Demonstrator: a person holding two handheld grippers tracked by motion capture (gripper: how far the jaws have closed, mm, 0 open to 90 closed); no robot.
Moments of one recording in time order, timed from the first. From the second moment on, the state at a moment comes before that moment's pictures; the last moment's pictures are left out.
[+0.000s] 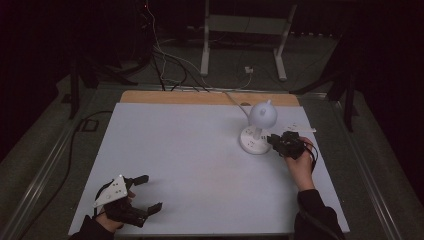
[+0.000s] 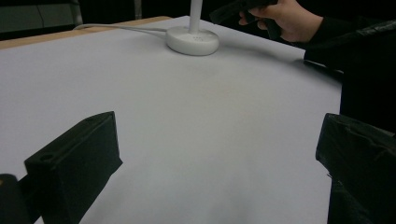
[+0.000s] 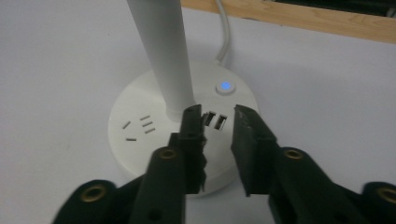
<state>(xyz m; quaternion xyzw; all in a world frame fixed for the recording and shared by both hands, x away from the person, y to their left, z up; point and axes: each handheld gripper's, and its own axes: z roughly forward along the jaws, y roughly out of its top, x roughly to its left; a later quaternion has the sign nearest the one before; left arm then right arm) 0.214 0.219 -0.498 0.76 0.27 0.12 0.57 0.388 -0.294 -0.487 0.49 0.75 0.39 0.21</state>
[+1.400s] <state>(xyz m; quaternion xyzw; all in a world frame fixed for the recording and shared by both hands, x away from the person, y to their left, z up) 0.214 0.218 -0.499 0.77 0.27 0.12 0.57 0.387 -0.278 -0.503 0.39 0.81 0.36 0.25</state>
